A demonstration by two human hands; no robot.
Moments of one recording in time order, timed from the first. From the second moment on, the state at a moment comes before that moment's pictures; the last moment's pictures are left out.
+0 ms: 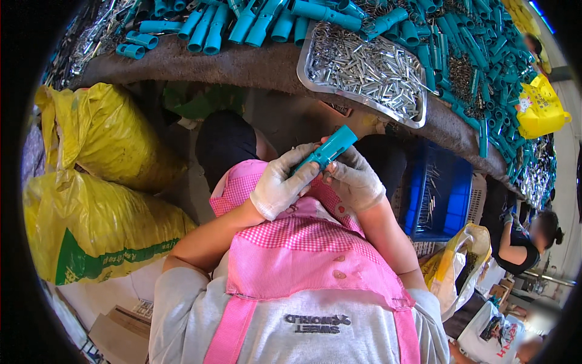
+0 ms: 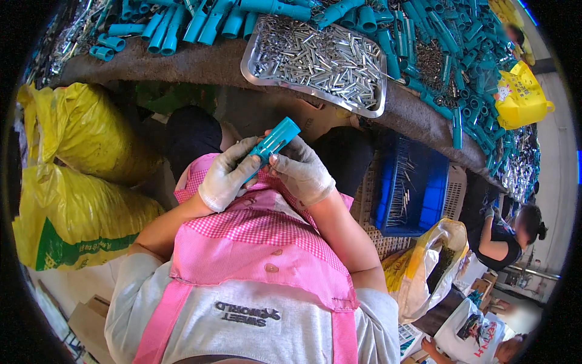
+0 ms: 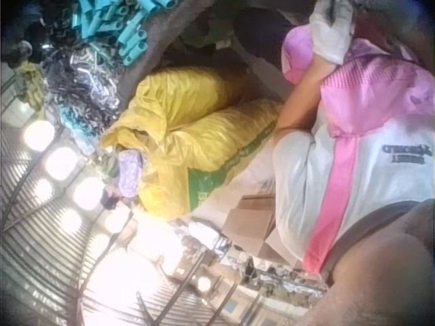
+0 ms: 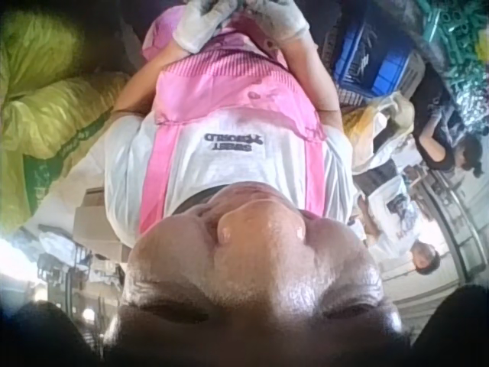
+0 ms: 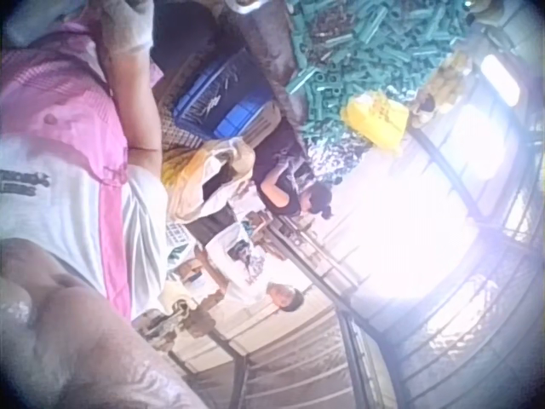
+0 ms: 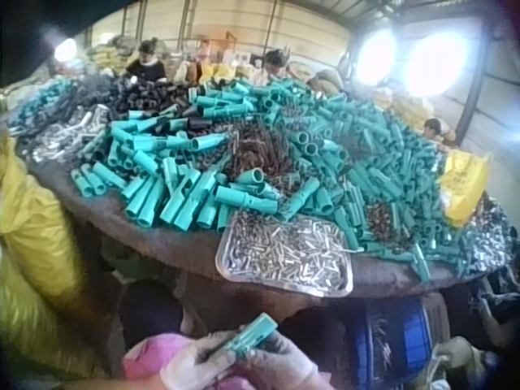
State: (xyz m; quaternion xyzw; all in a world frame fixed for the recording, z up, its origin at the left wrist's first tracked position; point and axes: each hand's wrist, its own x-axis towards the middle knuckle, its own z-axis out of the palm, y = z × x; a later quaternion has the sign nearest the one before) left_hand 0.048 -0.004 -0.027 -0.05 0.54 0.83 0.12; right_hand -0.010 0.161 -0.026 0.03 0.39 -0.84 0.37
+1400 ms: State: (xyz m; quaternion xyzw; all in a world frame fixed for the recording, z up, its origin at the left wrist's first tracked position) left_hand 0.002 -0.100 -0.027 -0.21 0.19 0.96 0.09; right_hand -0.061 0.045 0.042 -0.48 0.82 -0.25 -0.16
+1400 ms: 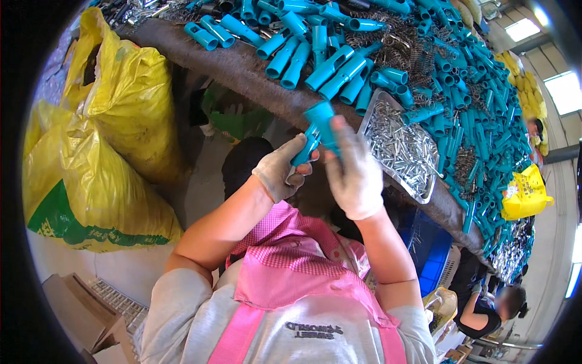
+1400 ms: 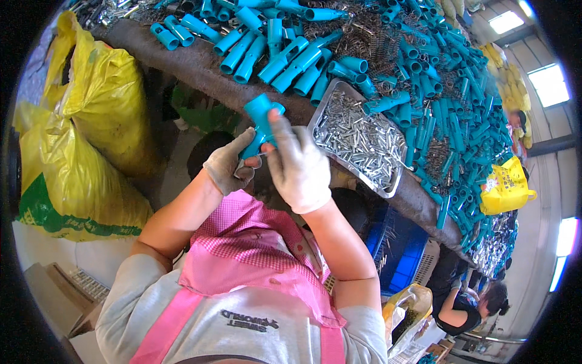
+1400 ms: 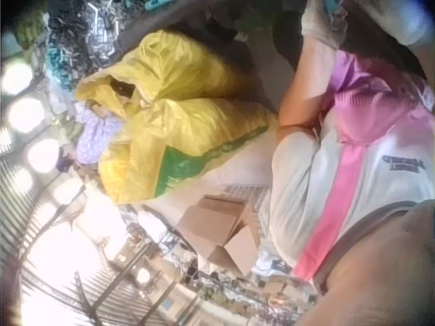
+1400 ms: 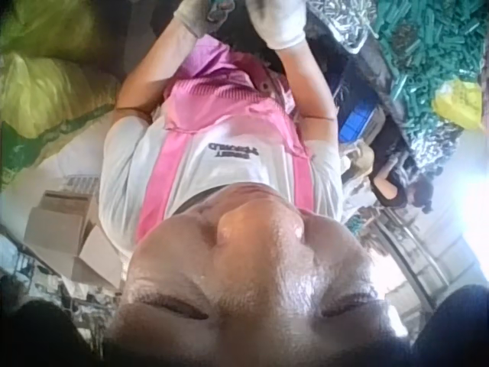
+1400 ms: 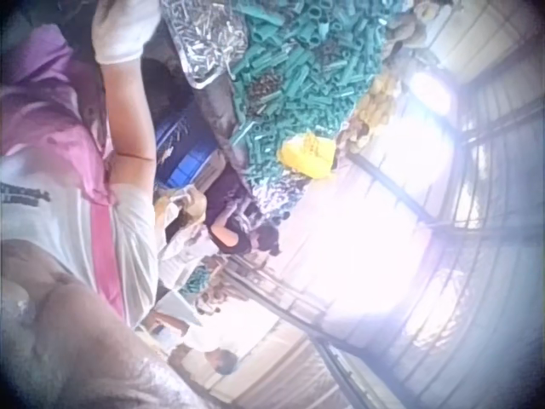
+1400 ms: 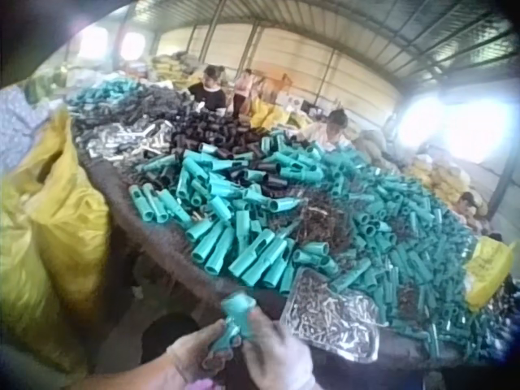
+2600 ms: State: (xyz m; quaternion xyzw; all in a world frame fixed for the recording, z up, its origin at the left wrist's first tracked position) left_hand 0.018 -0.097 -0.006 -0.10 0.21 0.96 0.13; right_hand -0.051 0.044 0.020 -0.25 0.59 -0.74 0.21
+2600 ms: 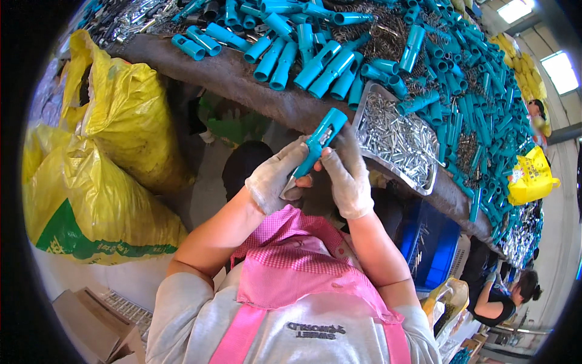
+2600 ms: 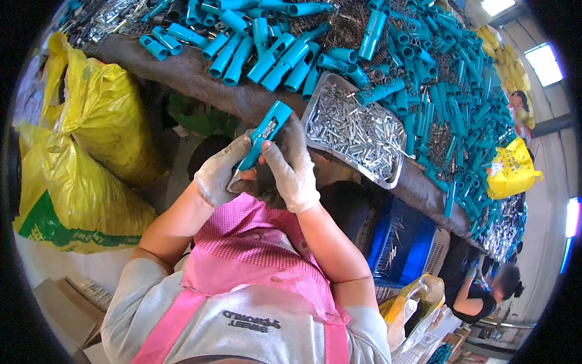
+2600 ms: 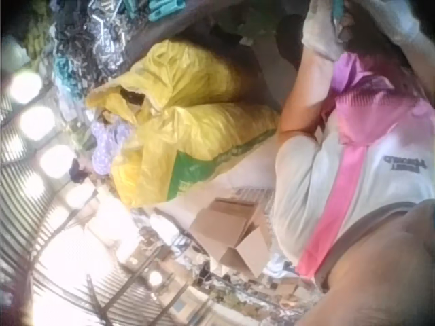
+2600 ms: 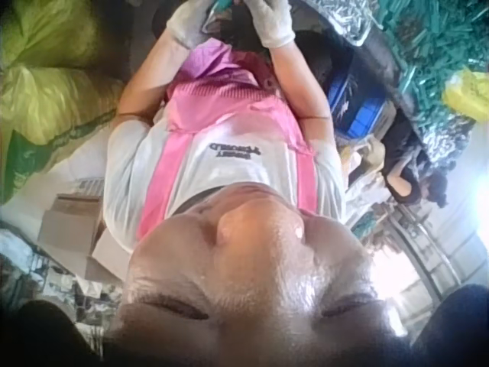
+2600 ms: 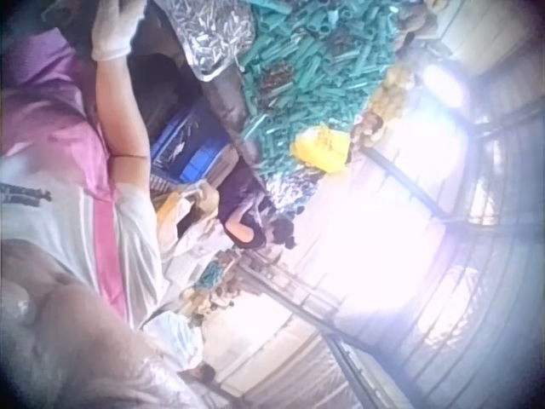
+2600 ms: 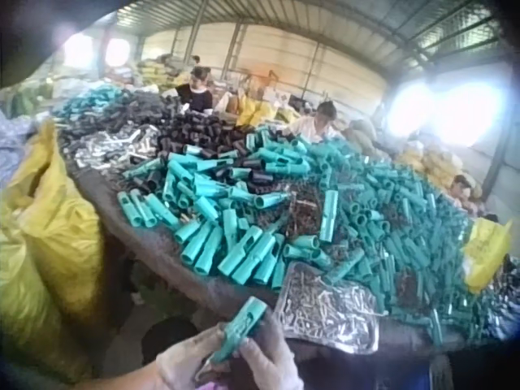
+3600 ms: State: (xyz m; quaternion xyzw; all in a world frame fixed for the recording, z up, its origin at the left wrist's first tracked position) left_hand 0.046 -0.051 -0.055 0.18 0.75 0.63 -0.05; right_hand -0.029 0.090 -0.003 -0.04 0.42 -0.83 0.36
